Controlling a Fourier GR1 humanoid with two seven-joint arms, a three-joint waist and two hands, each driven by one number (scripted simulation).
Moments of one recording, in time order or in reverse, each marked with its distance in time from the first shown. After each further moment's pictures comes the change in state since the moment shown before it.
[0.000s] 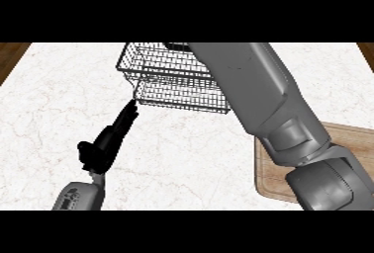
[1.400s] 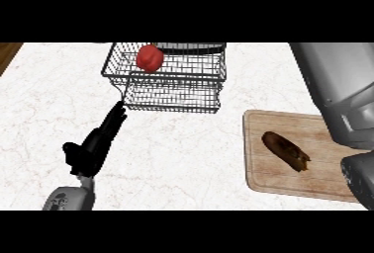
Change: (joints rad) left arm 0.035 0.024 0.048 -0.030 0.018 0.002 0.028; right arm 0.075 -0.232 -0.059 -0.037 -0.220 -0.507 0.014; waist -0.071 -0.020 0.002
